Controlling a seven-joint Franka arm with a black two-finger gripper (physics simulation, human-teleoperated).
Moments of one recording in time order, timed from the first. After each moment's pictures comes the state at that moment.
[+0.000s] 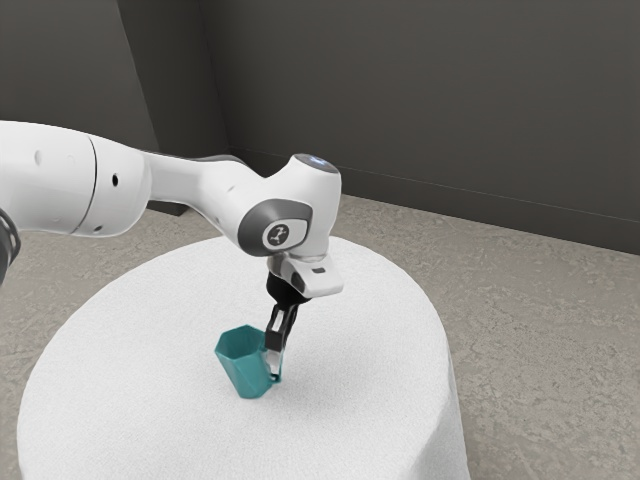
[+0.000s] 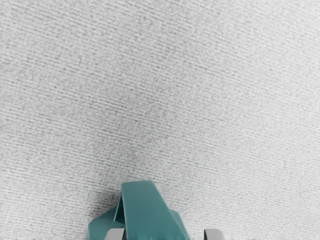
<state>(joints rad) -0.06 0.36 -0.26 -1.85 0.18 1.85 0.87</state>
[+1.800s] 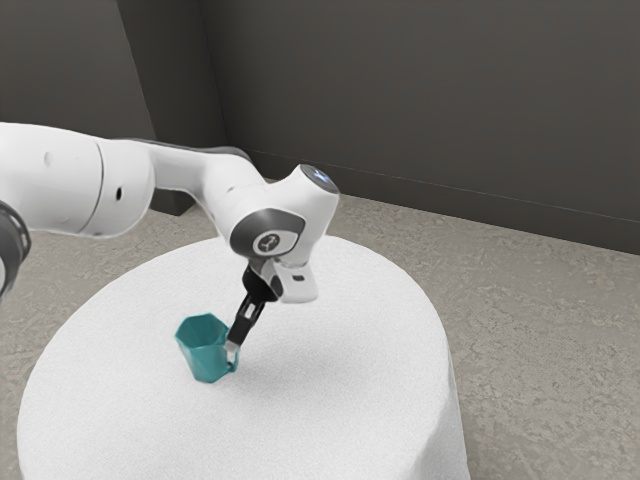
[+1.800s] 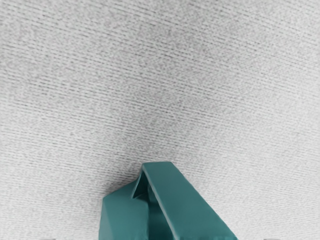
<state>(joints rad) -0.07 0.38 -0.20 -1.84 0.42 1.75 0.83</state>
